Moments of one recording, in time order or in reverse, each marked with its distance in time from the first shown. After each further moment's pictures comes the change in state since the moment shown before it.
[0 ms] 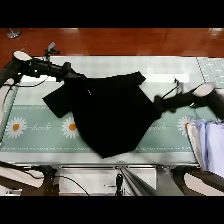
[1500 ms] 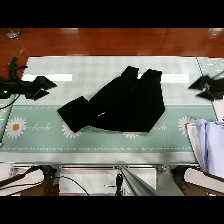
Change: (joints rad) left arm 0.235 0.349 -0.393 0.203 0.130 -0.123; right arm -0.438 -0.066 0.270 -0.168 0.247 -0.041
